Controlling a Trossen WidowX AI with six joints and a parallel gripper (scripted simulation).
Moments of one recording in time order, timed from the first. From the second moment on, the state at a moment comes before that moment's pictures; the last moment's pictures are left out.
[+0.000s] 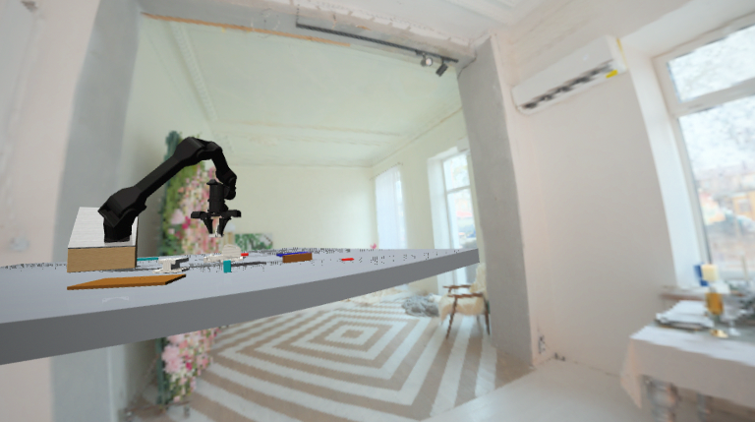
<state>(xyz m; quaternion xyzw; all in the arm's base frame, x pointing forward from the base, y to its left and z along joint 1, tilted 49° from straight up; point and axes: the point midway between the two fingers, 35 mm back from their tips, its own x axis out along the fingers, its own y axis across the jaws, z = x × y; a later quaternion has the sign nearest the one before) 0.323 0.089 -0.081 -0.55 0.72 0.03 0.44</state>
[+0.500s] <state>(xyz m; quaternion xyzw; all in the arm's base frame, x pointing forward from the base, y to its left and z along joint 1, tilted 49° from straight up) 0.310 0.078 -0.068 -0.47 0.71 -0.07 0.51</state>
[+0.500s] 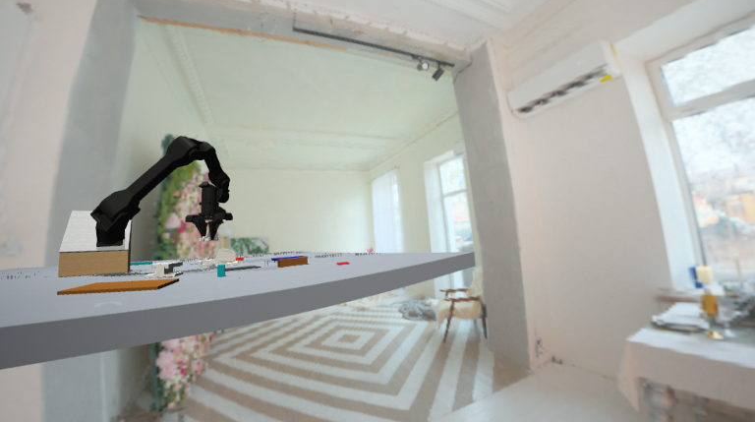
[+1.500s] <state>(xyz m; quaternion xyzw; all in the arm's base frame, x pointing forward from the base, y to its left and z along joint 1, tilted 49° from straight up) 0.279 0.055 -0.044 -0.30 0.66 -0.28 0.63</state>
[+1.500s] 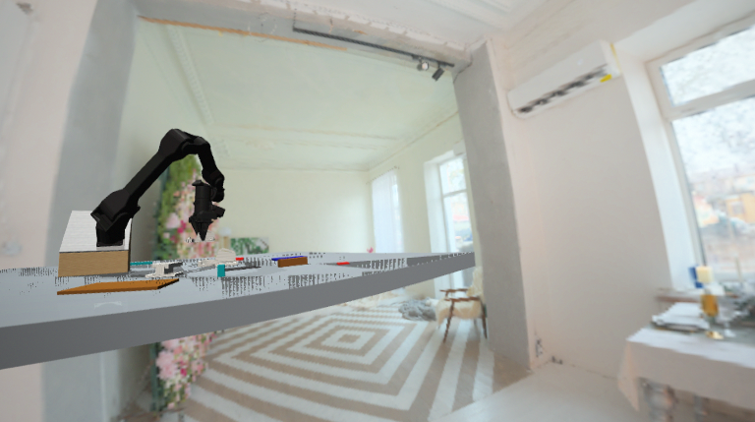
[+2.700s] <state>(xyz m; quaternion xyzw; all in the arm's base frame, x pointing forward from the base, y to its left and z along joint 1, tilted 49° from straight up) 0.253 0.036 -0.029 -0.16 0.58 -0.42 0.68</state>
